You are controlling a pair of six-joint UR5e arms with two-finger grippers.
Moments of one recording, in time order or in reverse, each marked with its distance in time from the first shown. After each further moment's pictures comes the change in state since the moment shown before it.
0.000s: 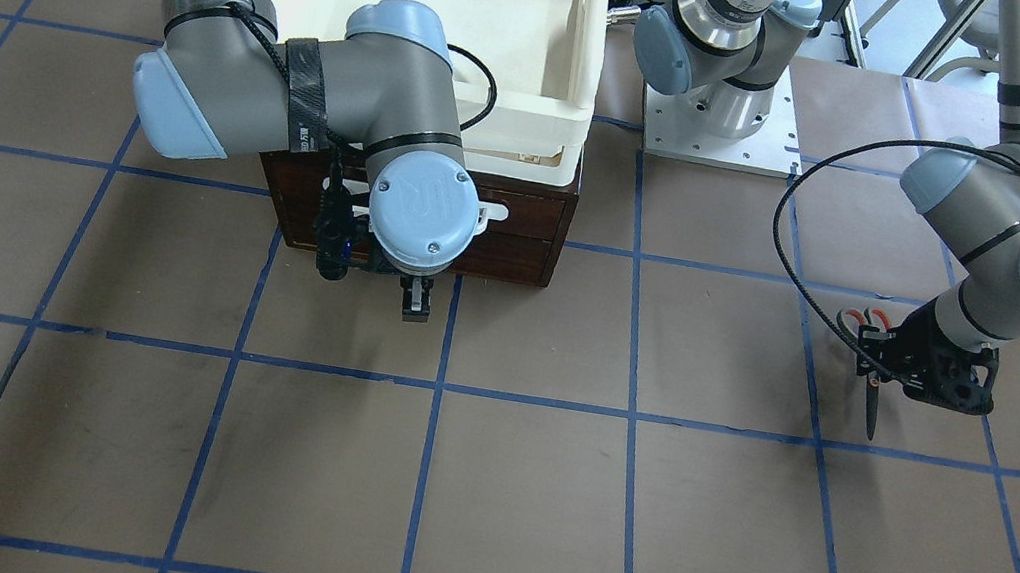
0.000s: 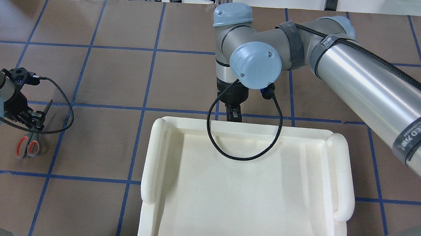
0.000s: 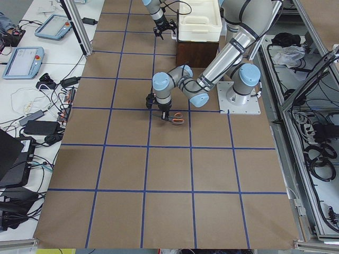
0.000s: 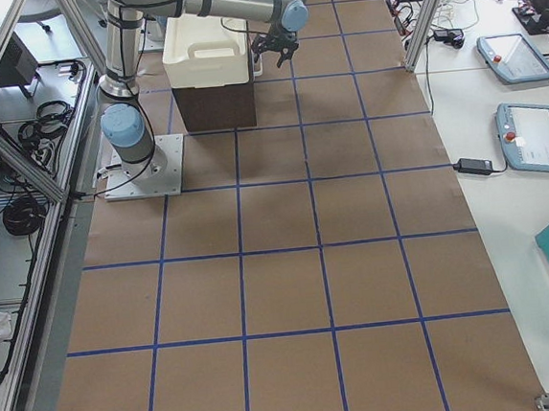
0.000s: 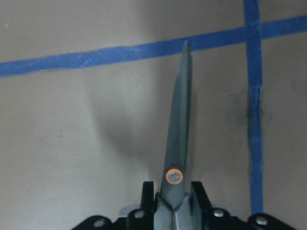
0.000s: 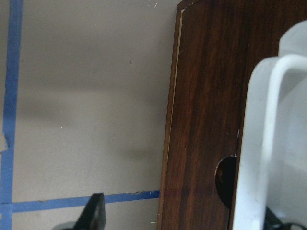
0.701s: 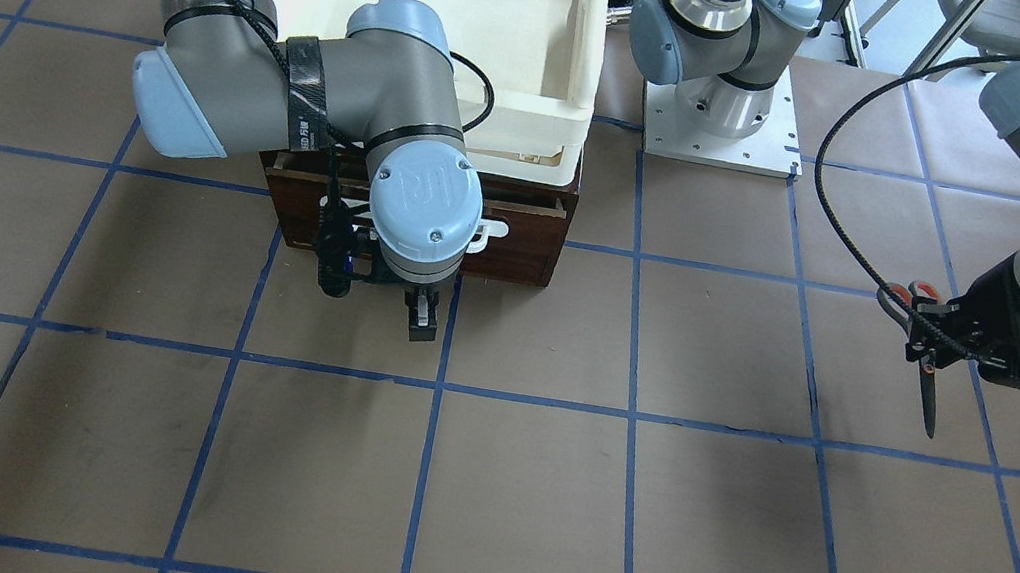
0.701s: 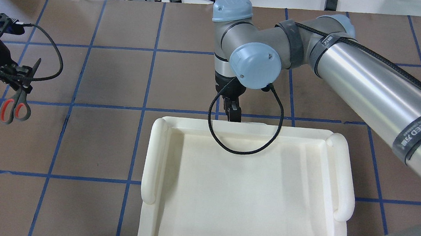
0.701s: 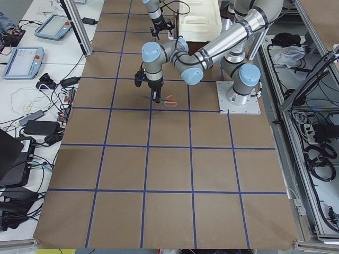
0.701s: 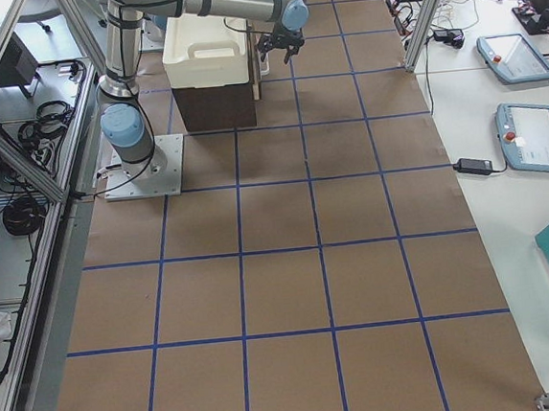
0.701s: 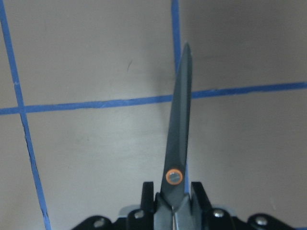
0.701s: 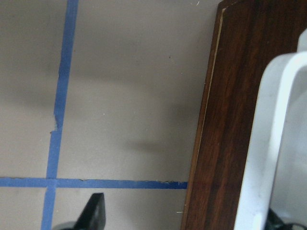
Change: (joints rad) left arm -0.147 0.136 0.311 -0.432 -0.009 -0.213; right arm 0.000 -0.001 -0.011 -0.102 -0.009 -0.073
